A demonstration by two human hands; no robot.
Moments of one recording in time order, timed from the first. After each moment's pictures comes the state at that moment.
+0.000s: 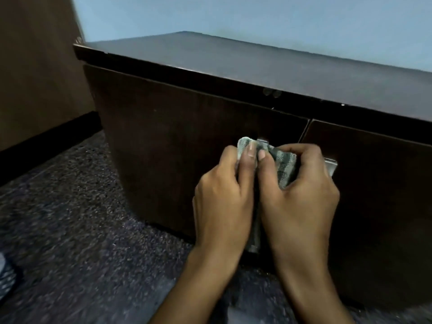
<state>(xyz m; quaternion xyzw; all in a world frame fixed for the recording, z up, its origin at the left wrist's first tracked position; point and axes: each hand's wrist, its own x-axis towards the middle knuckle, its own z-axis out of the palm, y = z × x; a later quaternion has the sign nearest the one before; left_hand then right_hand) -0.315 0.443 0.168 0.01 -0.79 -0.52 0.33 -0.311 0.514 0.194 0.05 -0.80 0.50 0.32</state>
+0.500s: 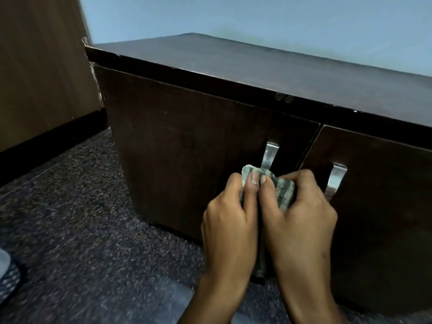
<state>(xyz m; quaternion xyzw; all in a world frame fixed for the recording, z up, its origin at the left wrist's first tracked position) -0.306 0.447 0.139 0.04 -0.79 -0.53 0.30 -0.305 0.512 0.179 0.02 -0.84 0.47 0.27</state>
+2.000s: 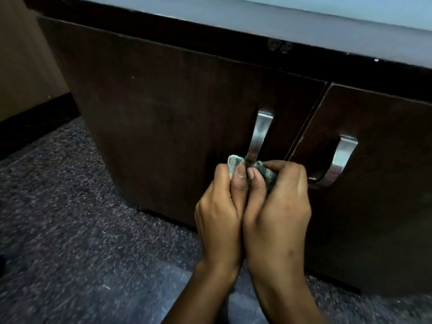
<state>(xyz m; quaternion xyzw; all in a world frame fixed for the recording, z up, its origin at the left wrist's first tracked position) -0.326 0.463 0.099 0.06 -0.77 -0.53 0.35 -0.314 0.511 0.137 0.08 -0.83 0.44 0.33</state>
